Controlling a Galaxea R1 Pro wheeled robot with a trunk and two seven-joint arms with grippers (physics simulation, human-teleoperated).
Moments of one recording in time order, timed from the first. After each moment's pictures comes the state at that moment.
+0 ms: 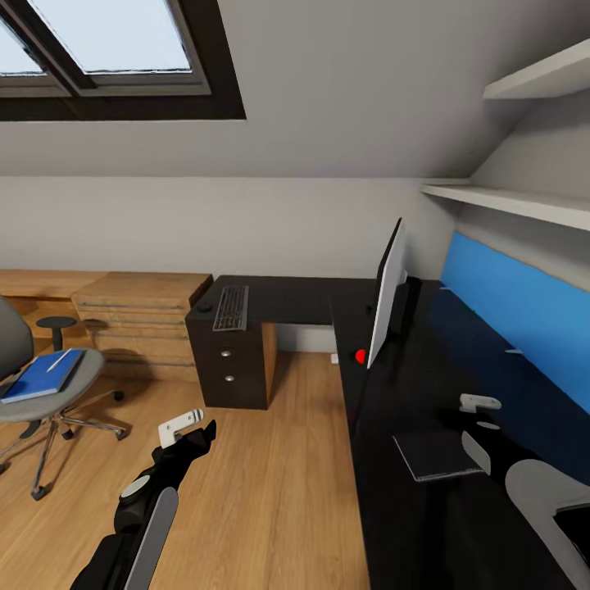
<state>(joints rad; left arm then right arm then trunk) -0.22 -0.09 0.01 -1.49 0.34 0.44 0.29 -0.90 -0.29 0.26 -0.19 -0.38 0.01 -0.10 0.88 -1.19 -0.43</state>
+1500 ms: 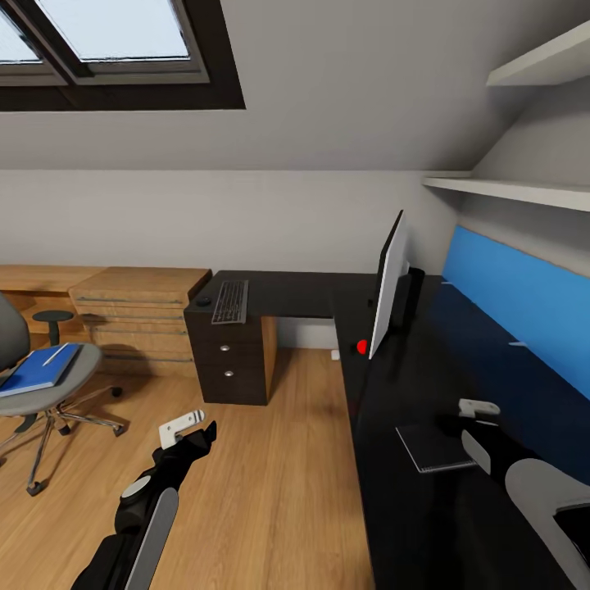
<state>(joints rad) -0.22 -0.09 0.01 -1.48 0.34 0.44 0.29 -0.90 -0.29 0.25 -0.20 -0.38 0.15 -0.10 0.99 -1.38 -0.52</state>
